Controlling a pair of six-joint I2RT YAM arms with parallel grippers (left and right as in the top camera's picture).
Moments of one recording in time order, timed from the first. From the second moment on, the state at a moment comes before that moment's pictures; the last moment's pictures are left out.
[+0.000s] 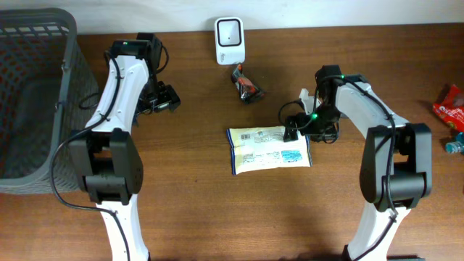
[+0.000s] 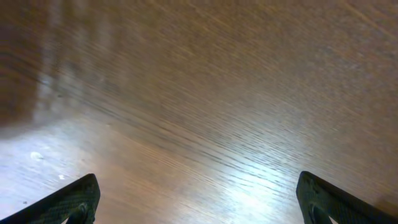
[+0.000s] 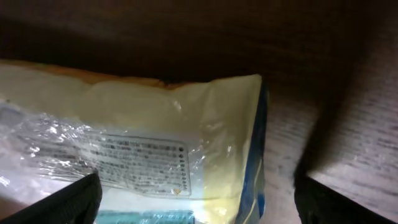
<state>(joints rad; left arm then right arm) -0.09 2.22 2.01 -1.41 -0.12 -0.57 0.06 2.07 1.45 -1.01 -0.32 -0.08</state>
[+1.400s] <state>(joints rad) -0.10 2.22 2.00 -1.41 -0.19 -0.57 0.59 2.13 2.07 -1.41 0.34 0.41</state>
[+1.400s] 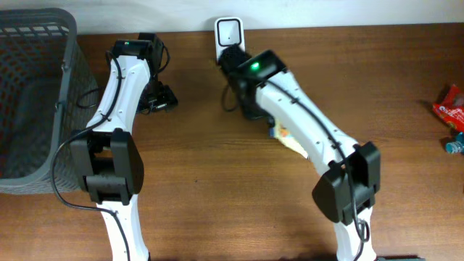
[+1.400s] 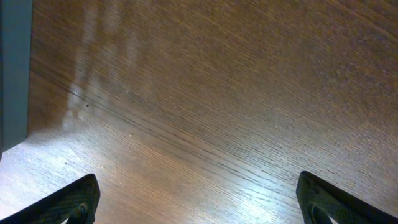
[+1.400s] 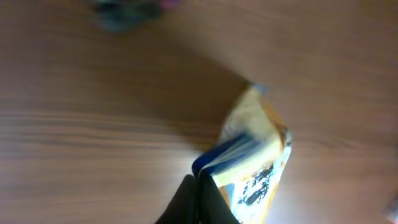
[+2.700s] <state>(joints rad) -0.10 2.22 2.00 -1.41 -0.19 -0.57 0.30 2.09 1.48 -0.88 -0.16 1.22</state>
